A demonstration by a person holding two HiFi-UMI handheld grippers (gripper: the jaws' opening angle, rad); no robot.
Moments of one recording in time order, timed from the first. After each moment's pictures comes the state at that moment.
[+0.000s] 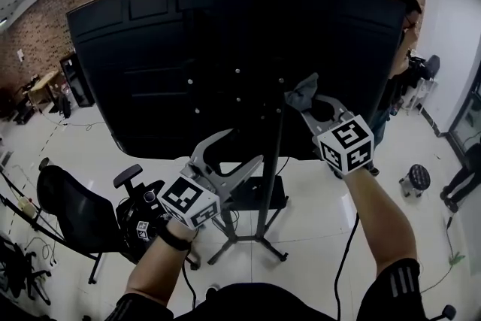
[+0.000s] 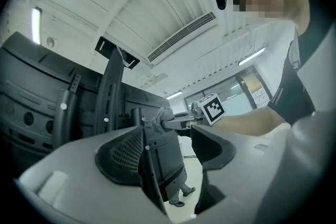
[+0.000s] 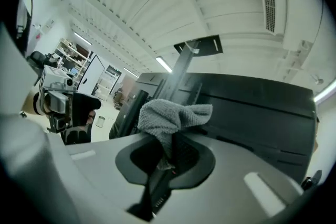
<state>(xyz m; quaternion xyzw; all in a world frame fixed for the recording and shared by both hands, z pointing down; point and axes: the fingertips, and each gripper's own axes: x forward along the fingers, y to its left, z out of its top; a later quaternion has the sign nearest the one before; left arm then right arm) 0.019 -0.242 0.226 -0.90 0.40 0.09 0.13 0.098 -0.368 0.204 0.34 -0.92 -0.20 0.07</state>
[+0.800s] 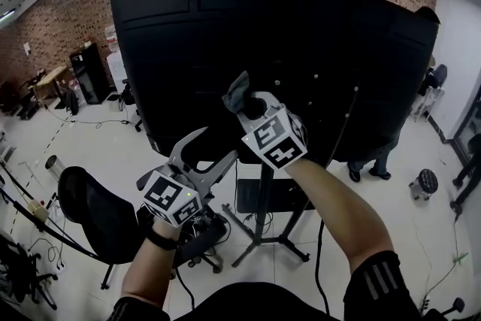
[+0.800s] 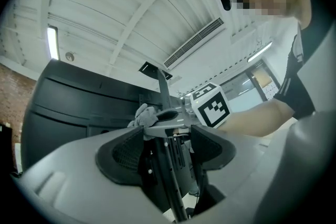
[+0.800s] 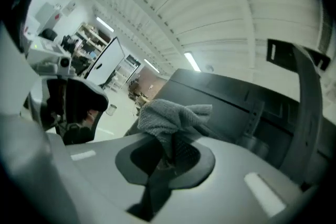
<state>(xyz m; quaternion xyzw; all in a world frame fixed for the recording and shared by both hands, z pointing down) -0.240 -0.199 0.225 -0.87 0.46 0.09 0.14 -0.258 -0.301 0.210 0.28 -0.90 -0.29 0.14</state>
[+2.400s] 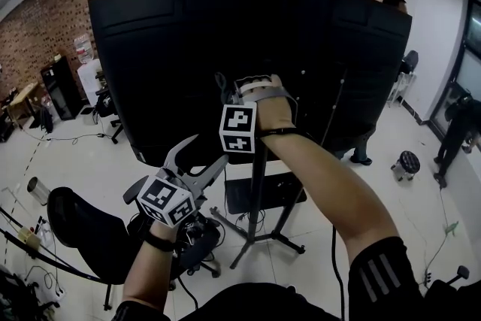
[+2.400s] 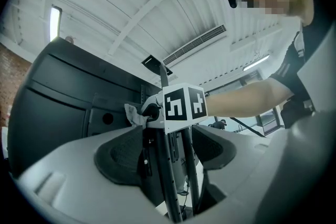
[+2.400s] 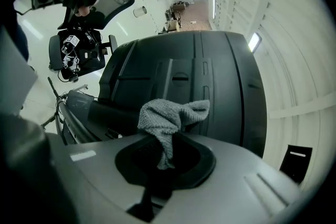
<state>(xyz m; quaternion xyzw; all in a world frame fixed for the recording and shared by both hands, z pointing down) -0.267 -0.218 0.258 -0.90 0.41 0.10 0.10 -0.262 -0.390 0.244 0.32 -0.57 -0.55 0.52</state>
